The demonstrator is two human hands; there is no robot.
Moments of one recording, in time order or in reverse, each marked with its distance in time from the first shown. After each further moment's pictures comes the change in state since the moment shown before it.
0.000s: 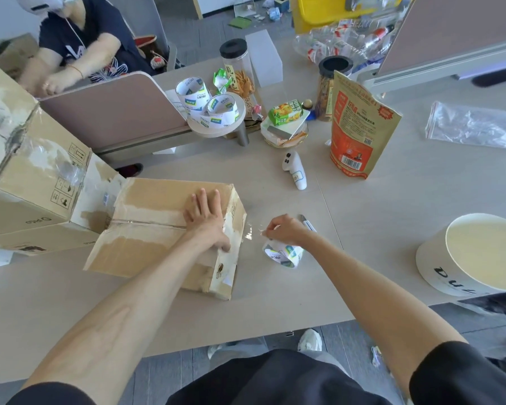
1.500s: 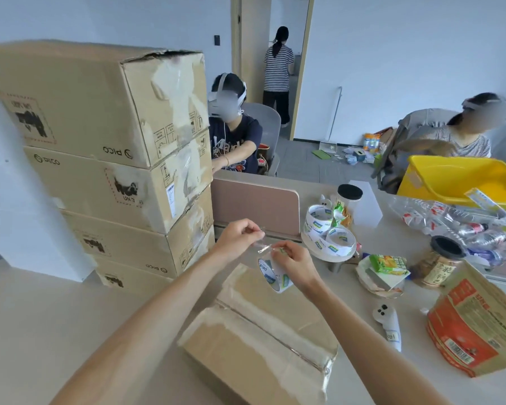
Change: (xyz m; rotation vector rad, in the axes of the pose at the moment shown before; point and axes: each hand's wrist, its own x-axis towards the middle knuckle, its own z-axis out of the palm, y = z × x) left_hand 0.021 -0.235 -0.145 -1.322 0.507 0.267; right_hand 0.032 -0.313 0.037 0.256 0.160 -0.507
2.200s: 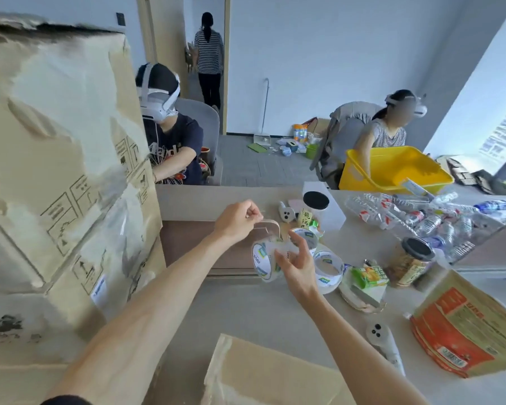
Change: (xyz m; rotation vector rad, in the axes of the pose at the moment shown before) left_hand 0.240 0.007 0.013 0.382 -0.118 0.284; right_hand 0.138 0.011 -0.003 0.107 0.470 0.010
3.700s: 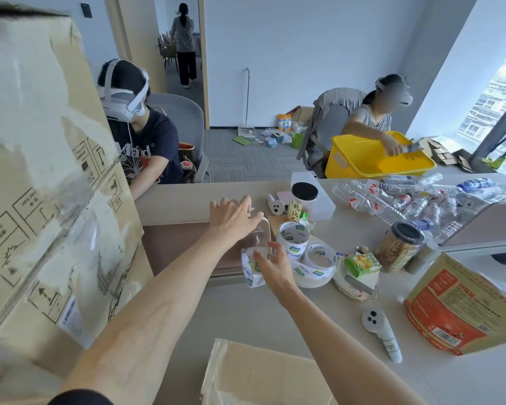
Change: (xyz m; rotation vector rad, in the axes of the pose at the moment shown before) left_hand 0.025 0.003 0.029 0.583 0.019 0.102; right_hand 0.020 0.022 0.032 -0.095 0.006 0.303
